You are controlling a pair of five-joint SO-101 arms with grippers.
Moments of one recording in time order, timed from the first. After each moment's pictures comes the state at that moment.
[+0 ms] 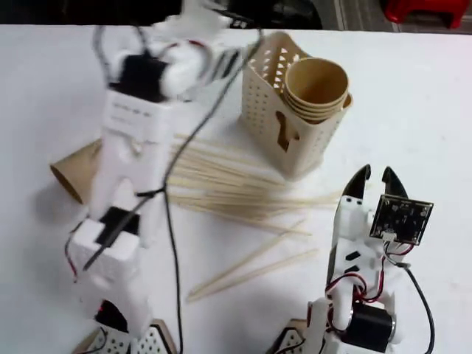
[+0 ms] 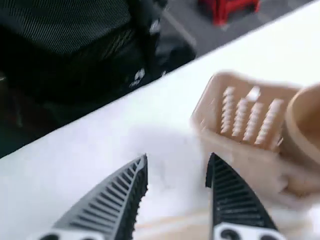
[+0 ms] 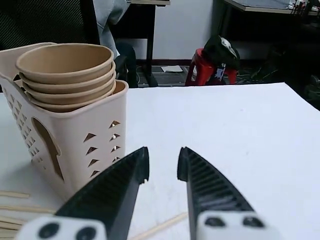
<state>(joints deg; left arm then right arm) 12.4 22.8 -62.5 86.9 -13.8 9.4 -101.2 72.5 49.2 6.2</state>
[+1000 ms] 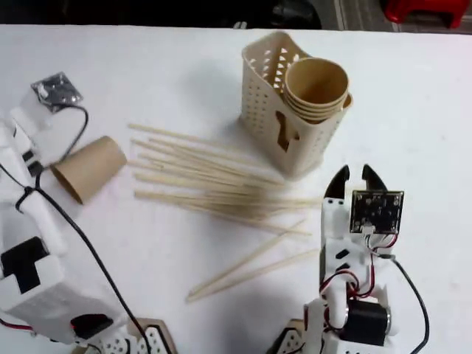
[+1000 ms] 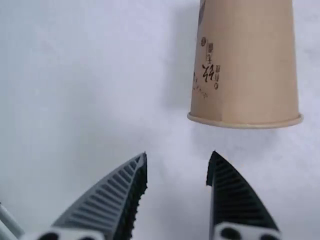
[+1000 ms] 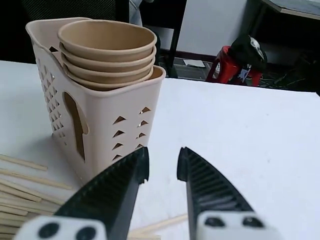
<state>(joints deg) -36.8 9.4 -8.2 78.5 -79.3 4.4 -100.7 74.7 49.1 10.9</state>
